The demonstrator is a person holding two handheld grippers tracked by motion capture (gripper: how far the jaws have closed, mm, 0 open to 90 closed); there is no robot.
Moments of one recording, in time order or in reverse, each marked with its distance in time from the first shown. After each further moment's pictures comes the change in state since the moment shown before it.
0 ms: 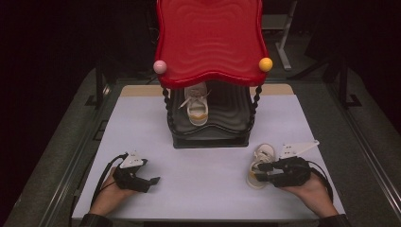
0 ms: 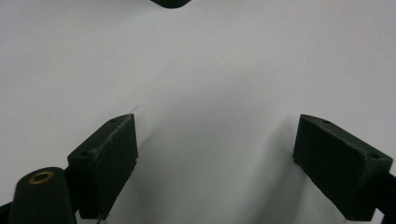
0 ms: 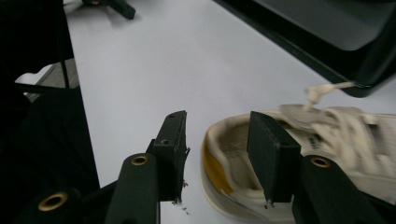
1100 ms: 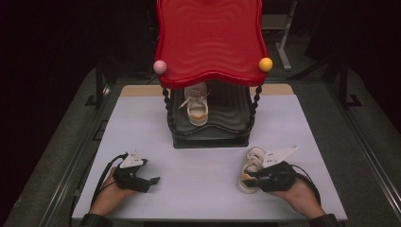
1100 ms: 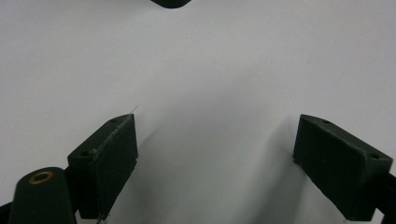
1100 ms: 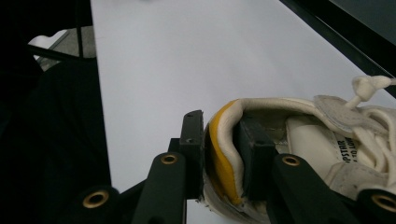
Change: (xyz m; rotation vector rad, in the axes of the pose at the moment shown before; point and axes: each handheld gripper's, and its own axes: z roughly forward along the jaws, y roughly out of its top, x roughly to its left) left arm 0.000 0.000 0.000 0.000 -0.001 0.000; right arm 0.022 0.010 0.031 0.075 0.062 -0.131
